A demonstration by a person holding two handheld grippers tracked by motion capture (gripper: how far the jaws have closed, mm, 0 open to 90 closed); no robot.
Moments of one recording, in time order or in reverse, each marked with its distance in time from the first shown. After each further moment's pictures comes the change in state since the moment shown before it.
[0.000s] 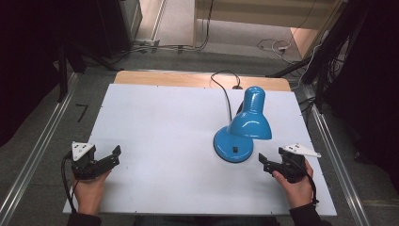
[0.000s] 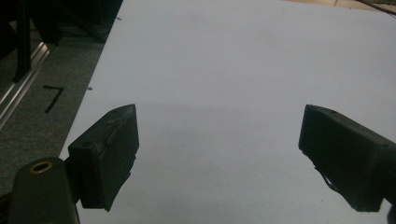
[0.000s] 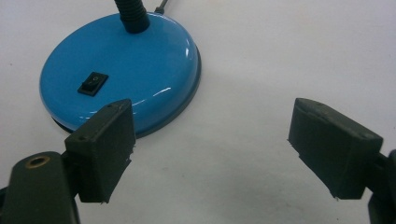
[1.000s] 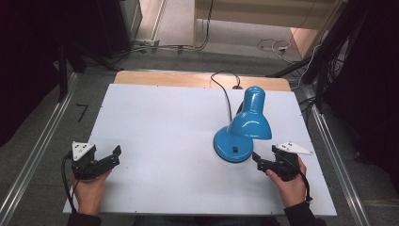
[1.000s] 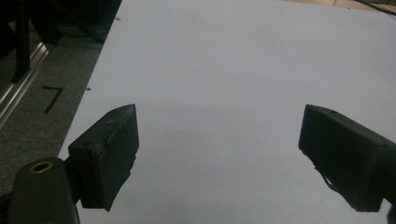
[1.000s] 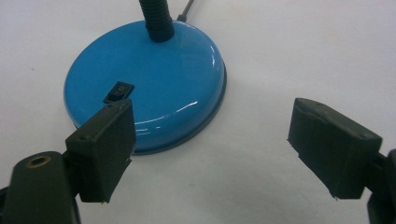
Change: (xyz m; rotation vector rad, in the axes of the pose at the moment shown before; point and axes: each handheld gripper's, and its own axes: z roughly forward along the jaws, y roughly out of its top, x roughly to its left) left arm -0.001 0.000 0.000 0.000 -0.001 0.002; right arm 0.016 0.007 0.007 -0.013 0.028 -0.024
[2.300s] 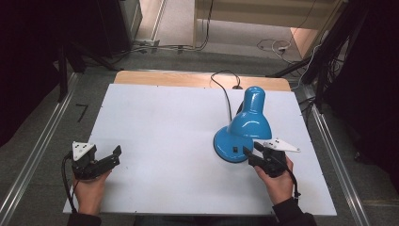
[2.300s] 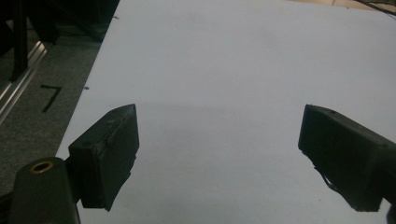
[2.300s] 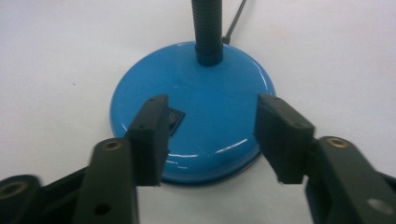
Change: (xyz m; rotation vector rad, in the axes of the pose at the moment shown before) left arm 0.000 0.000 0.001 0.002 -0.006 -0.004; right arm 0.029 0.011 0.014 -0.049 0.071 -0.045
